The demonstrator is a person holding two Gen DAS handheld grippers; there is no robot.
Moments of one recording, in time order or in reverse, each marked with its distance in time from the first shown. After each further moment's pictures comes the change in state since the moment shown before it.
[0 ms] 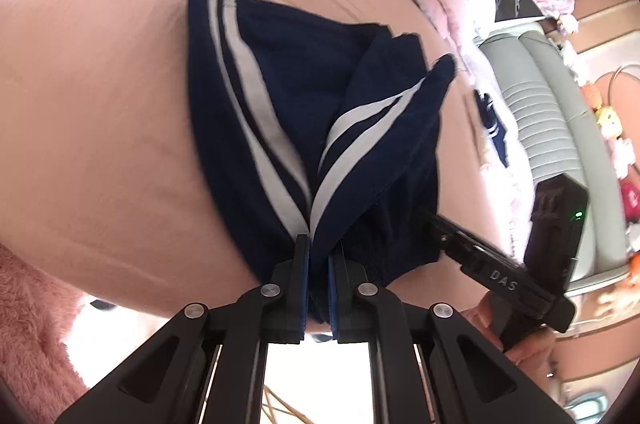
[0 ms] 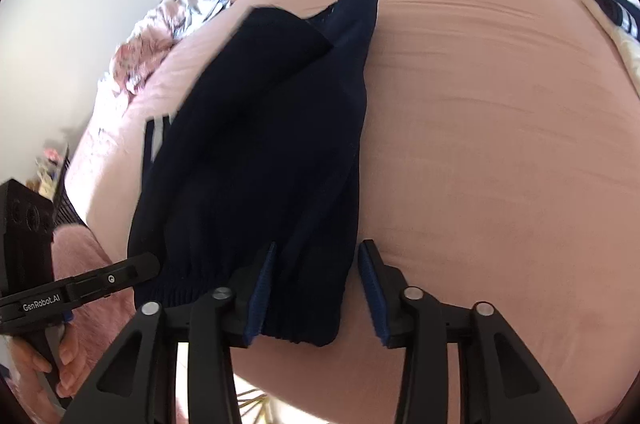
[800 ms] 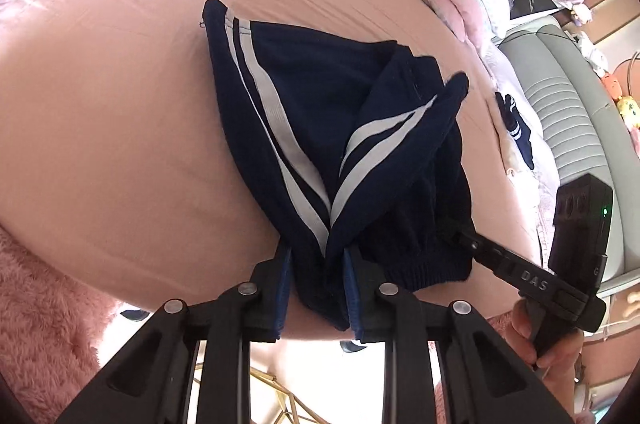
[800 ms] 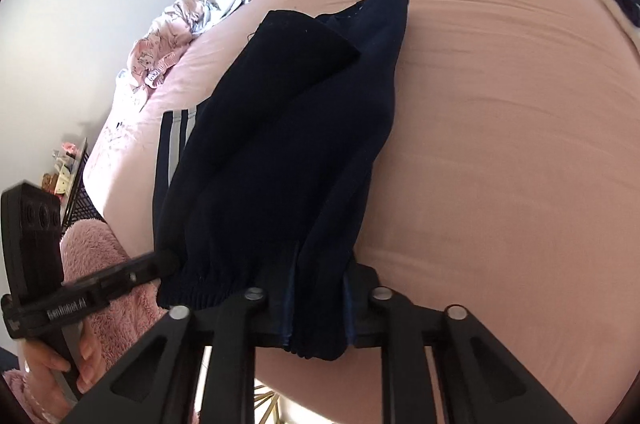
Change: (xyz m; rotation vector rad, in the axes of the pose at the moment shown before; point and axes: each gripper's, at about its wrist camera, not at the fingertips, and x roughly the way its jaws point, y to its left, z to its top) left arm -0.020 0.001 0.007 0.056 -0.030 0.120; right arm 0.003 0.004 0.003 0.056 0.021 0.104
